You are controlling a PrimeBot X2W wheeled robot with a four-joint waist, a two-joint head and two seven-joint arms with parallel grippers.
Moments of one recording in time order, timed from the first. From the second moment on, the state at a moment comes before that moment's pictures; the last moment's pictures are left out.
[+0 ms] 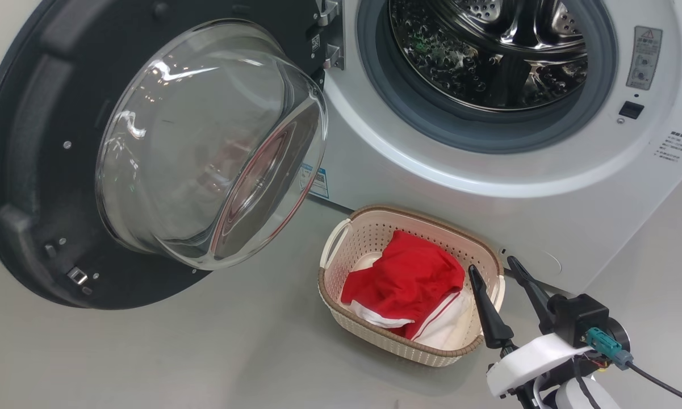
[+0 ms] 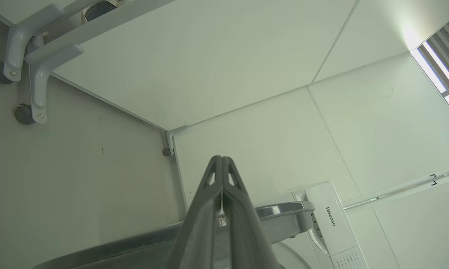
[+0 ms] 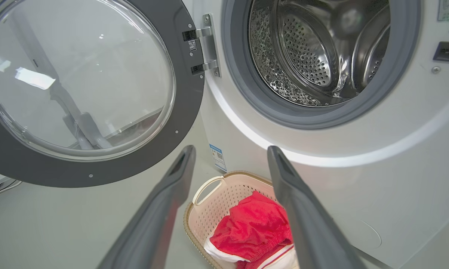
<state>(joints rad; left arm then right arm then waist) -0.02 0.39 0.34 -0.08 -1.78 0.07 0.03 -0.04 -0.08 0.29 0.23 0.33 0.05 -0.23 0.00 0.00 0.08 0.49</state>
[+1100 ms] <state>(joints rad) -0.18 0.46 0.26 0.16 -1.90 0.04 0.30 -0.06 -0.11 0.26 0.20 0.33 0.04 -0.22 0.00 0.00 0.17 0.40</state>
